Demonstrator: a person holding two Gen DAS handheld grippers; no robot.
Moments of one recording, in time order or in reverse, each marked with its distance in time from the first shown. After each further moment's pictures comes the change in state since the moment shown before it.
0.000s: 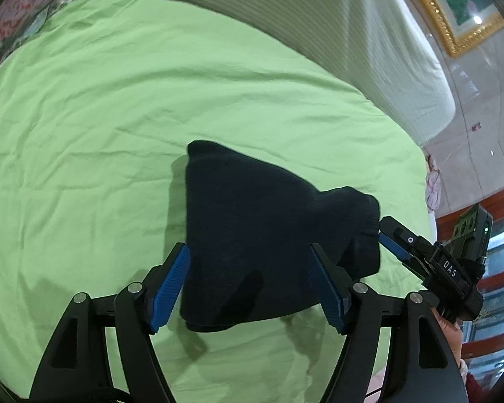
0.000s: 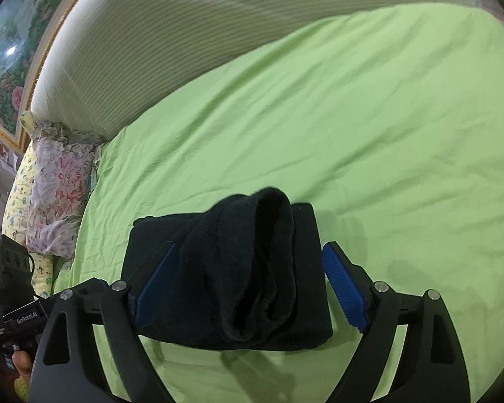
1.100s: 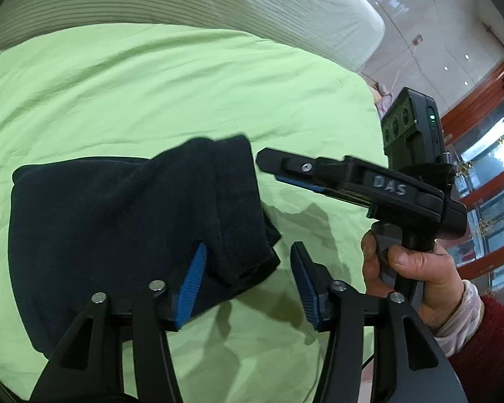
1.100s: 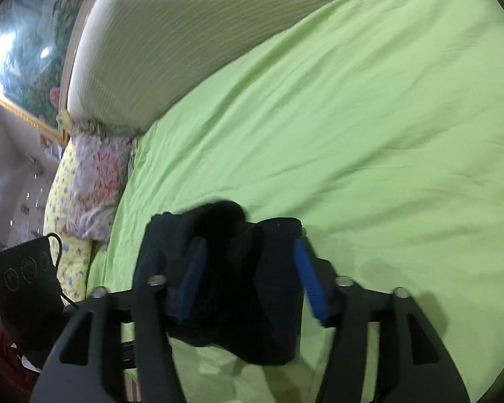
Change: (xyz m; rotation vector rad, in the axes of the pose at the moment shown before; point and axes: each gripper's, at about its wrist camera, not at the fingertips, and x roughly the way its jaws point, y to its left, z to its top) left arm 0.043 -0.142 -0.051 0.365 0.071 -0.124; right arm 0.004 -0.059 0.020 -0.023 0.057 0.254
